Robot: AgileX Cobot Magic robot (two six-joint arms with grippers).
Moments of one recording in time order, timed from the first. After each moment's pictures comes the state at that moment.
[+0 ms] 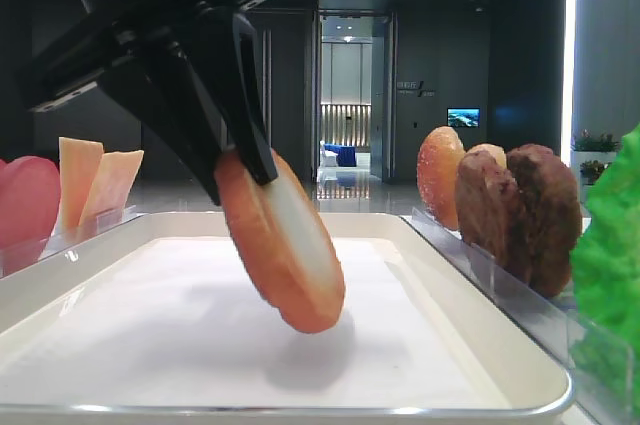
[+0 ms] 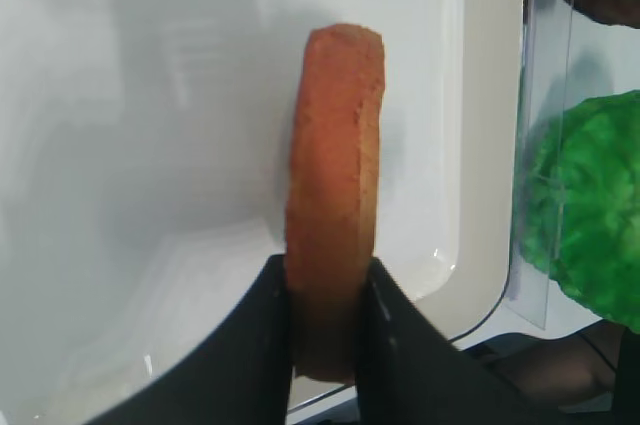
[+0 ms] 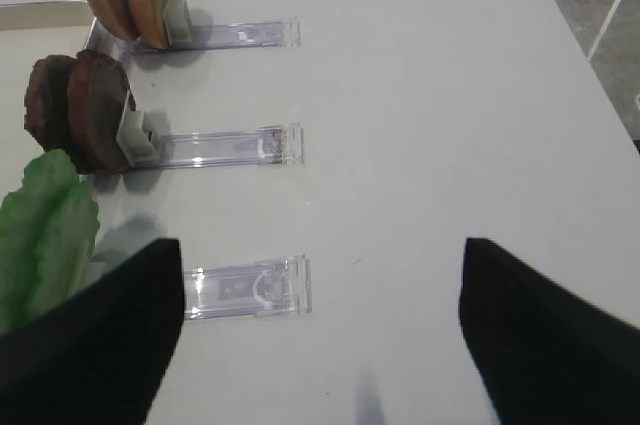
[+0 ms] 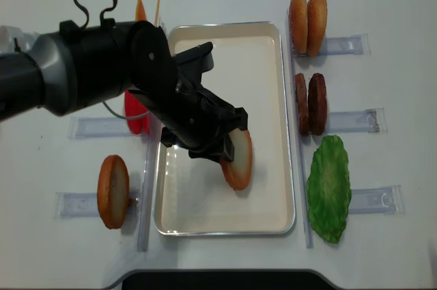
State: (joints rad) left arm -0.69 1.69 -1.02 -0.45 0.68 -0.30; right arm -0.06 -0.01 -0.50 0.10 1.13 -0.06
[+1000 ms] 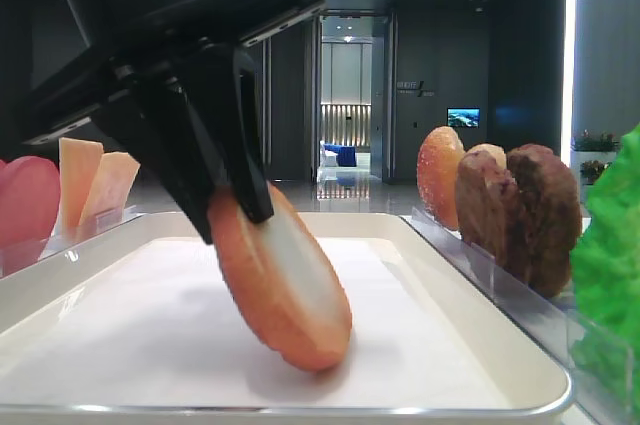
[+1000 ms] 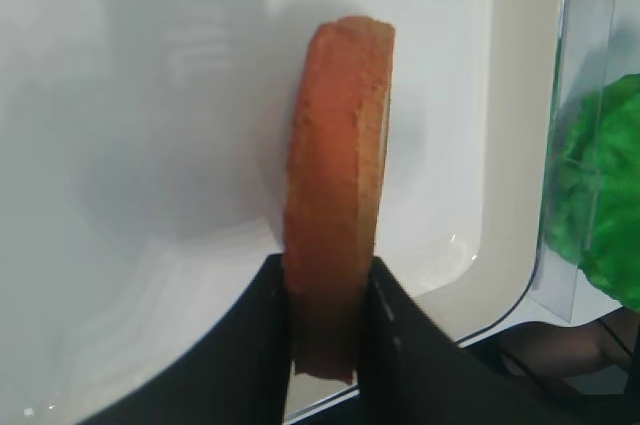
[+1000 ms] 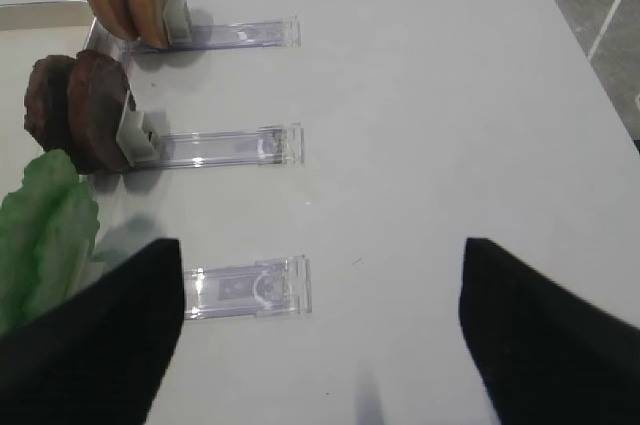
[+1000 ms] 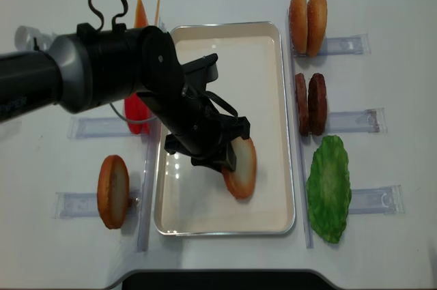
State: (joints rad) left arm -0.68 1.74 -1.02 -0.49 0.72 -0.25; right arm -0.06 -0.01 -0.50 0.10 1.13 -0.06
